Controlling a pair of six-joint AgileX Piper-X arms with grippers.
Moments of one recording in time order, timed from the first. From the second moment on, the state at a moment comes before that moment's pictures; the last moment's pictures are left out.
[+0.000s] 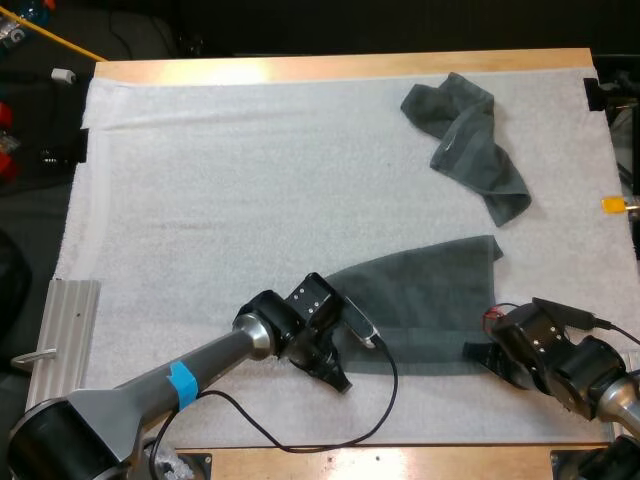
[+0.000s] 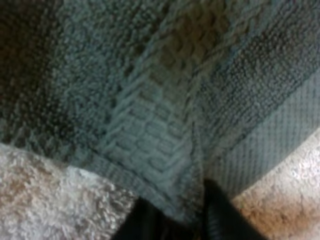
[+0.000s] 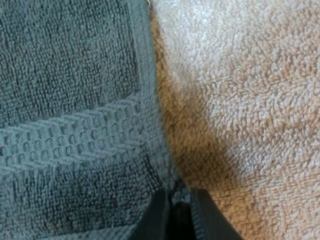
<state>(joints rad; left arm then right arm) -0.76 1.49 -0.70 0.71 0.17 -1.72 0.61 0.96 -0.44 0.83 0.12 -1.02</state>
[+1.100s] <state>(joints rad) -0.76 0.96 -1.02 1.19 0.00 -1.72 0.69 0.89 -0.97 1.07 0.12 -1.29</state>
